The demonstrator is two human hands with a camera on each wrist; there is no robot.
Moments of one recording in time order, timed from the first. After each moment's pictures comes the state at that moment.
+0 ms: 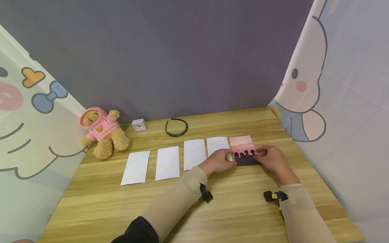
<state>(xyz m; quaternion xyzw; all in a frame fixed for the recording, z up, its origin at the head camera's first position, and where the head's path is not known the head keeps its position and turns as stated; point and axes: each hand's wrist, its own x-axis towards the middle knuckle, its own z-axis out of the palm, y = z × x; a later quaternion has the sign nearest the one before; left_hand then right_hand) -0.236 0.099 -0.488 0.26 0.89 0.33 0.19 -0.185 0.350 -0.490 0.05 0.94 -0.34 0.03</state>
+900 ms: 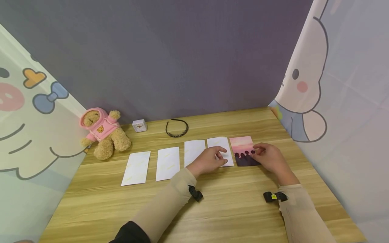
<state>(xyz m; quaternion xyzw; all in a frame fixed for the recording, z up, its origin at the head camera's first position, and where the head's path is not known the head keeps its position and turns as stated) -0.241 0.057 -0.484 0.27 0.87 0.38 0.17 -0.187 0.340 -0.489 0.01 0.94 -0.35 -0.03</state>
